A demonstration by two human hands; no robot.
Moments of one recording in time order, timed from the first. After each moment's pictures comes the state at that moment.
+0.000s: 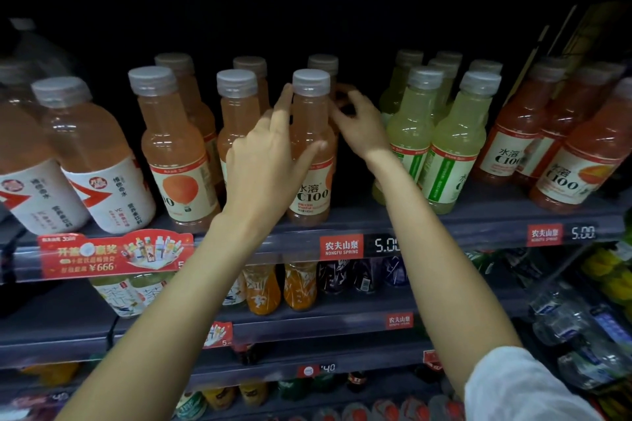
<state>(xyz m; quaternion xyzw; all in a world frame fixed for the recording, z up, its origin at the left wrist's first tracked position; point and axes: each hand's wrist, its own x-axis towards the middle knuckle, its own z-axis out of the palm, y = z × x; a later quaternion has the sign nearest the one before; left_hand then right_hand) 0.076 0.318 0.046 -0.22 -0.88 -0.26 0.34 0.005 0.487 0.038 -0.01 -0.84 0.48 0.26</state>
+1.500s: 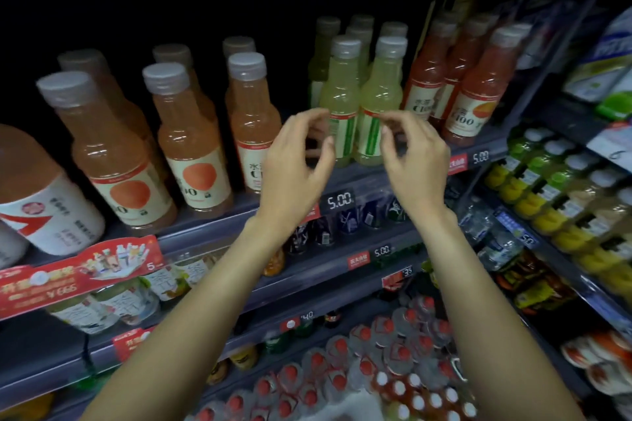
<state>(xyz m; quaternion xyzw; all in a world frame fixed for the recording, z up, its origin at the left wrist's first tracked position) 0.111 0.369 0.024 -0.42 -0.70 -0.53 0.20 0.185 0.524 0.018 -0.13 -0.84 0.16 0.50</state>
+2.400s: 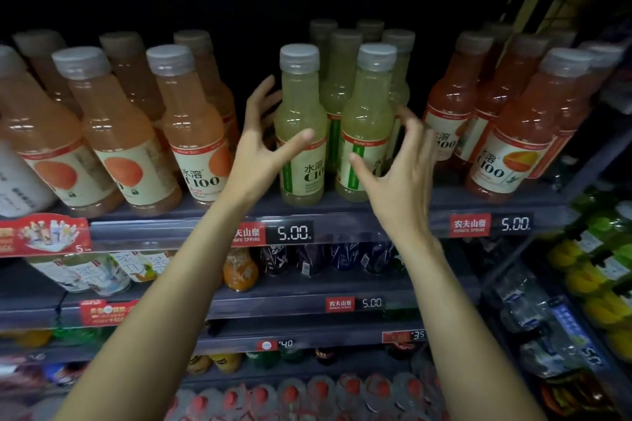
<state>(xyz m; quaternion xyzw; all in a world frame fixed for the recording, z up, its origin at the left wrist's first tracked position) 0.067 0.445 0.005 -0.28 -0.72 -0.63 0.09 0.139 0.619 -0.012 -0.07 -0.84 0.32 0.44</state>
